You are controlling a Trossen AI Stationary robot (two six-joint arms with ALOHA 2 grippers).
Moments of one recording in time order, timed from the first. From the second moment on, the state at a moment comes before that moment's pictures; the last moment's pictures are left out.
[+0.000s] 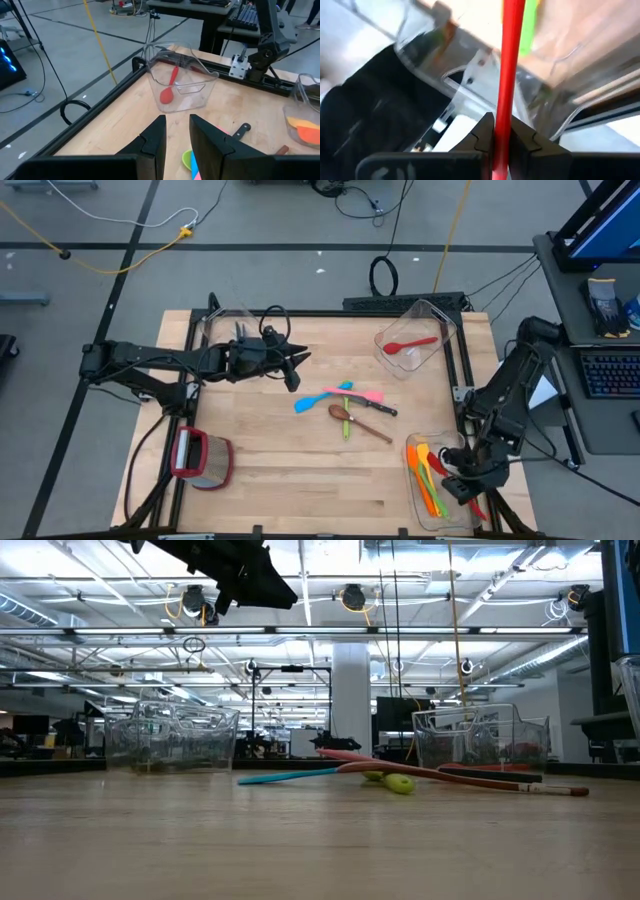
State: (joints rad) left arm 0.07 1.28 0.91 0.06 -0.35 -0.16; right arm 1.09 0.98 0.64 -0.41 -0.20 2.26
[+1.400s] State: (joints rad) left arm 0.05 1.28 0.91 0.08 -0.31 -0.24; right arm 1.09 1.24 0.64 -0.53 -0.02 2.21
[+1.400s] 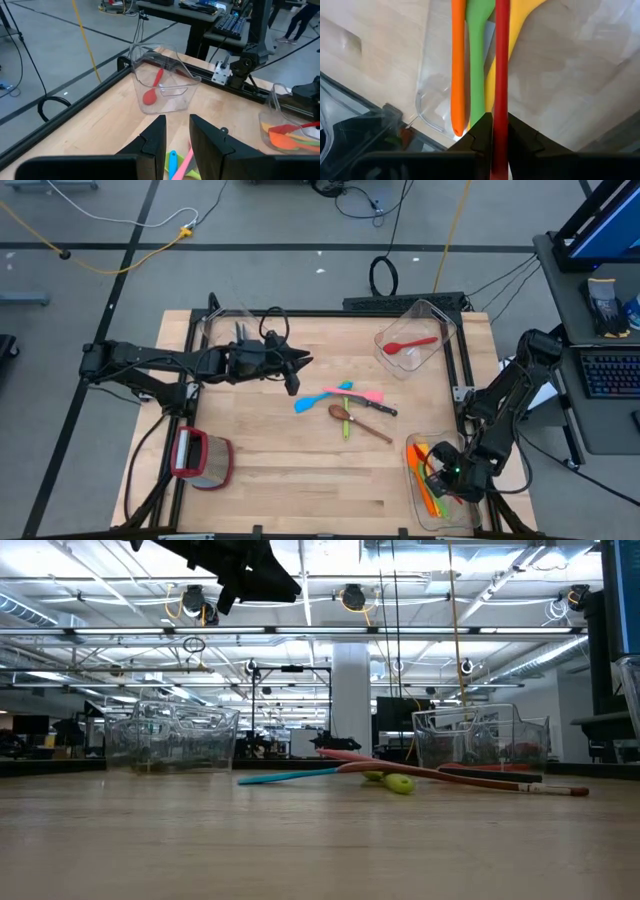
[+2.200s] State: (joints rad) left arm 0.05 1.28 0.91 0.08 -0.23 -0.16; right arm 1.09 1.09 0.64 -0.33 -0.15 2.20
